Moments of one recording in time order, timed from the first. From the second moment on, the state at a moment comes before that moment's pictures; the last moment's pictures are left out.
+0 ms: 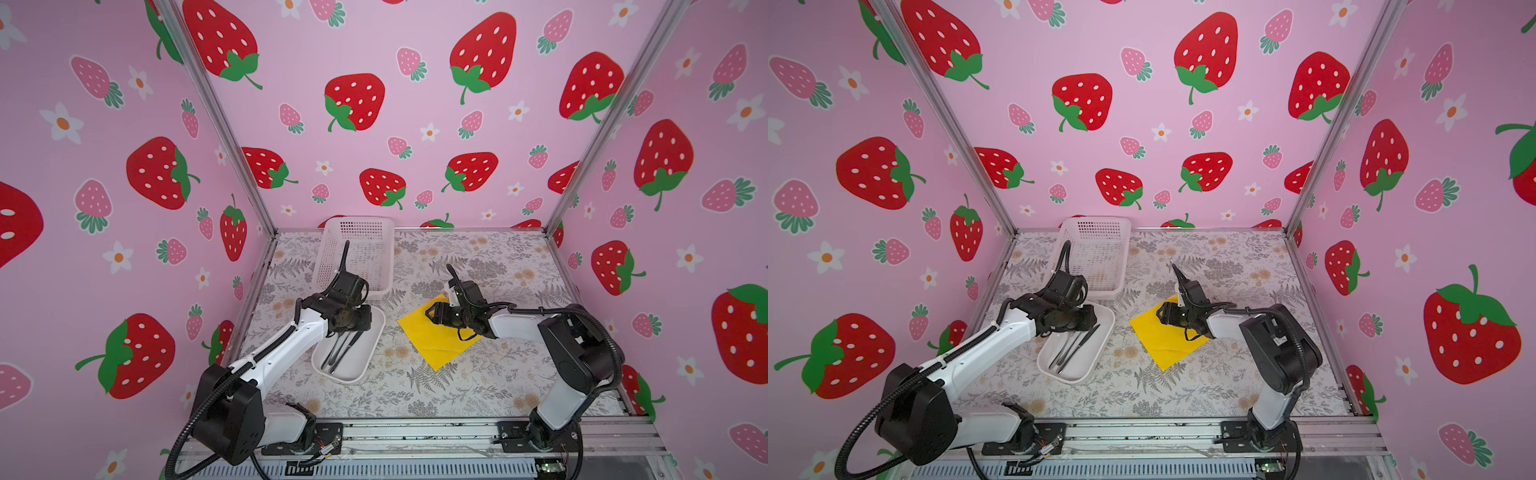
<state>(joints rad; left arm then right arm) -0.43 1.32 0.94 -0.73 0.05 -0.42 0.63 1.71 0.79 0.11 -0.29 0.61</state>
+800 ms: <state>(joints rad) -0.30 1.42 0.84 -0.79 -0.09 -0.39 0.55 1.18 0.65 0.14 -0.34 0.49</state>
